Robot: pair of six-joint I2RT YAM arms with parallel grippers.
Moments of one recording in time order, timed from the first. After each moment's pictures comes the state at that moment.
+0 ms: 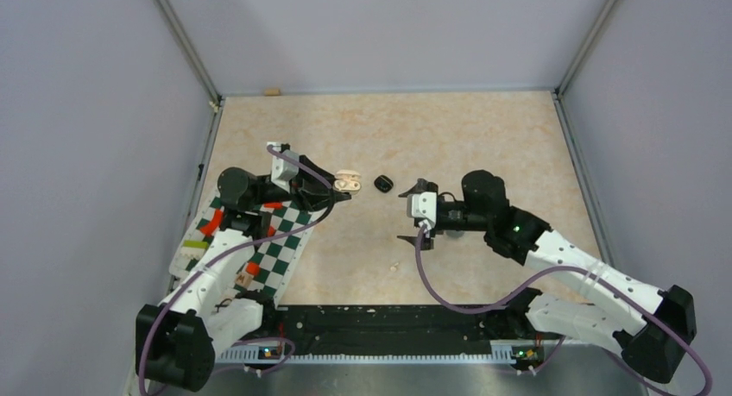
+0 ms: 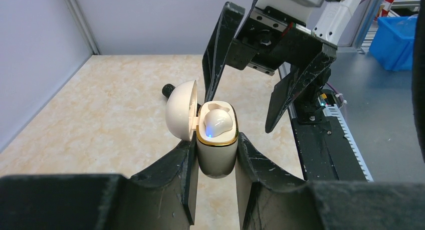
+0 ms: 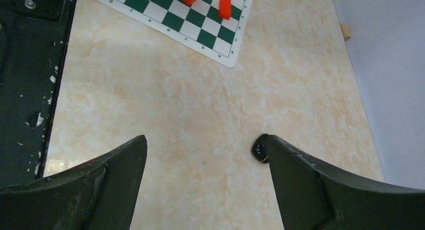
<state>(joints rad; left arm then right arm) -0.22 1.01 0.63 0.81 1.29 -0.35 0.78 0.95 0.76 -0.17 -0.55 -0.64</state>
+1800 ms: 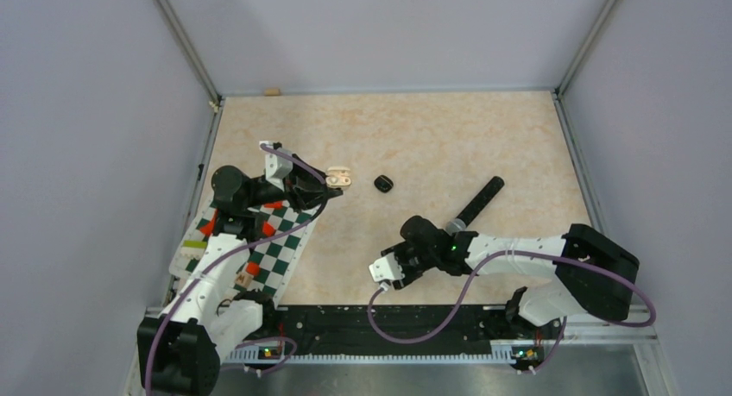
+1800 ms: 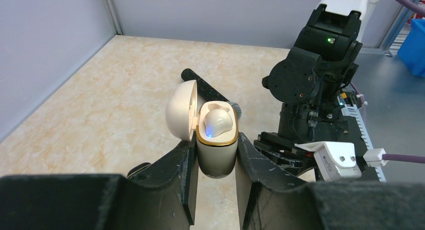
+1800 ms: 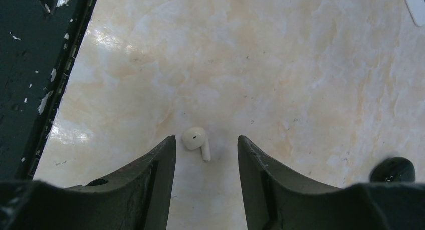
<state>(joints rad) -0.13 0.96 0.62 0.65 1.26 -0.26 1.06 1.38 0.60 -0.08 -0.32 -0.94</state>
